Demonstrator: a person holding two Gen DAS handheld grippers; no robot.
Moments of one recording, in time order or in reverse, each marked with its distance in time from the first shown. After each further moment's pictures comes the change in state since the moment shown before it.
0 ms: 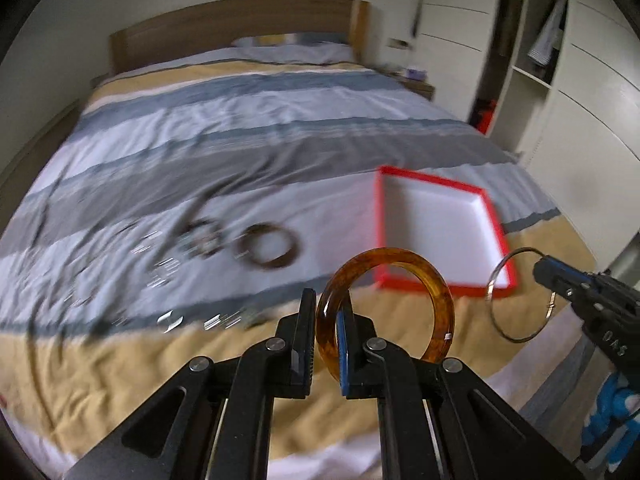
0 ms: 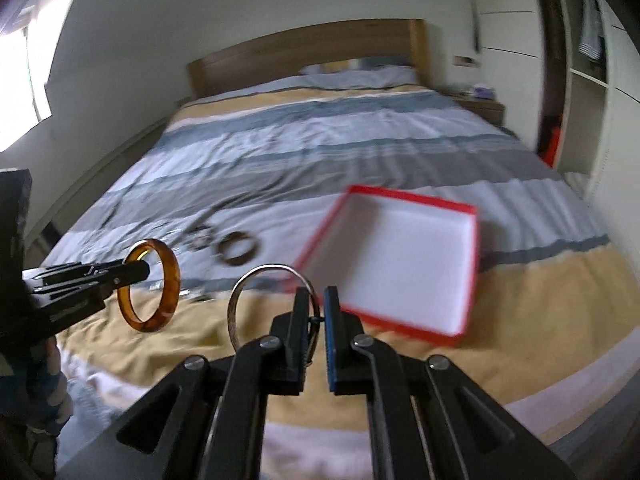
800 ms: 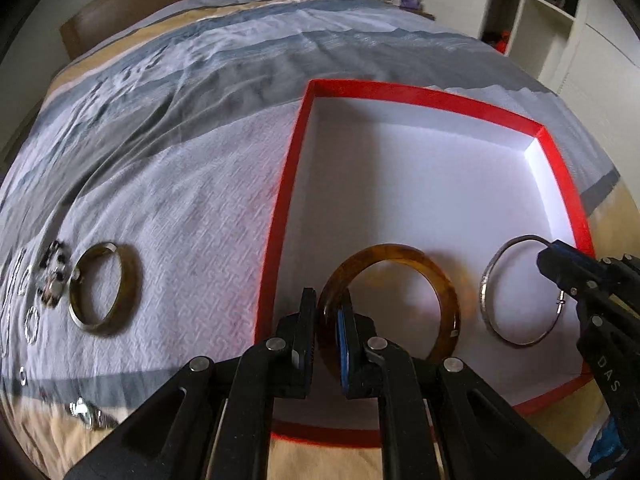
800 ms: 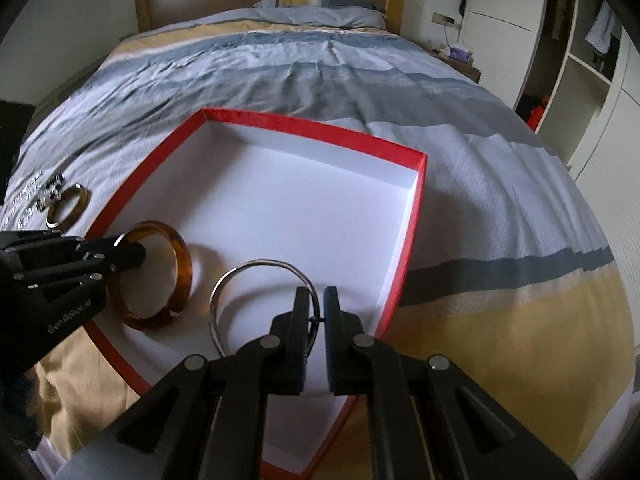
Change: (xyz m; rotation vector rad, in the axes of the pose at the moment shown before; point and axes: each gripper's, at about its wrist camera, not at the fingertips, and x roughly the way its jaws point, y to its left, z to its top) left arm 0.212 -0.083 0.027 0.057 0.224 0.083; right arm 0.158 -0.108 0.001 -0.091 0.211 -0.186
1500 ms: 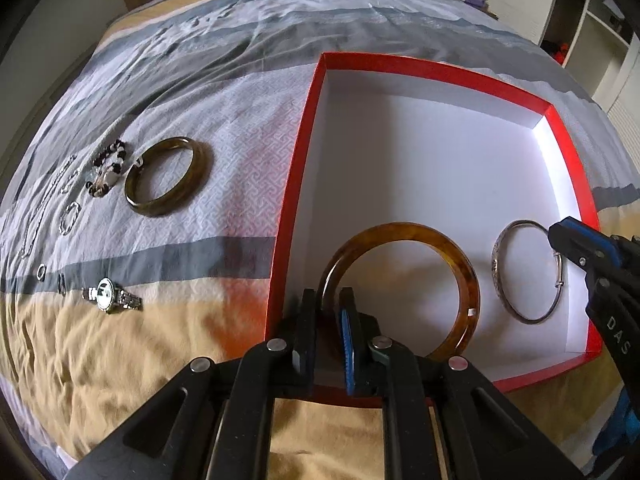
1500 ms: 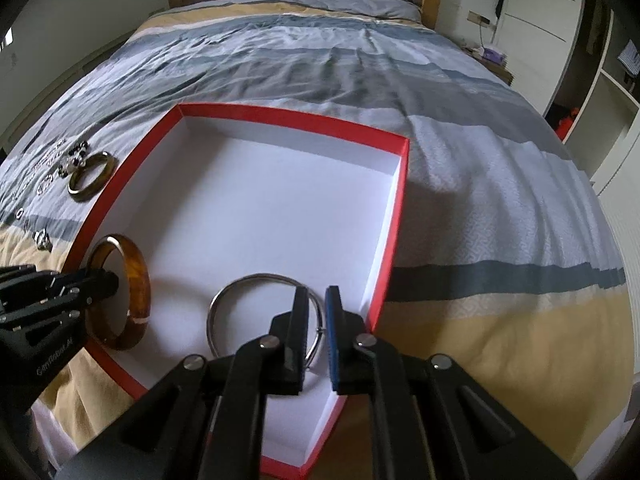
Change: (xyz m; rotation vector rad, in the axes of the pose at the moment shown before) left arm -0.024 0.019 -0.047 -0.155 0.079 0.114; right arm -0.001 0.016 0.000 -0.086 0.061 0.075
